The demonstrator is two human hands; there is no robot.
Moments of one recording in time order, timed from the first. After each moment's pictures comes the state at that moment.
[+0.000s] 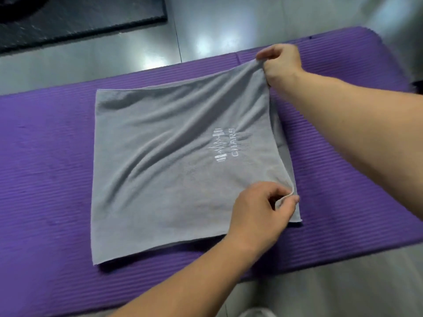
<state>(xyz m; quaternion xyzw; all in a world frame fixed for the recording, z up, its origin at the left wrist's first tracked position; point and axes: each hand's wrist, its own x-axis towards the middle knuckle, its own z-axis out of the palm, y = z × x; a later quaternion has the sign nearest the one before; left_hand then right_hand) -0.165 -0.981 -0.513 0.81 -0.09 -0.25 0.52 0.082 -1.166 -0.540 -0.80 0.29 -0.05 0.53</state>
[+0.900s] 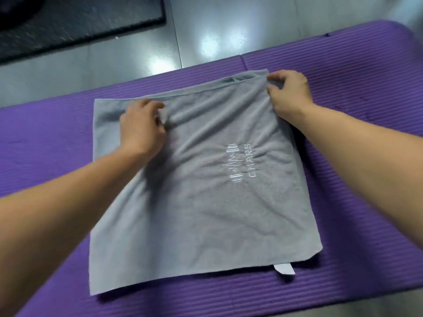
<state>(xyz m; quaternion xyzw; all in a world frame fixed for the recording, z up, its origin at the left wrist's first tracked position) 0.090 -0.846 -0.571 0.98 -0.10 -0.01 0.16 0.069 -1.183 -0.592 -0.90 0.21 -0.03 0.38</state>
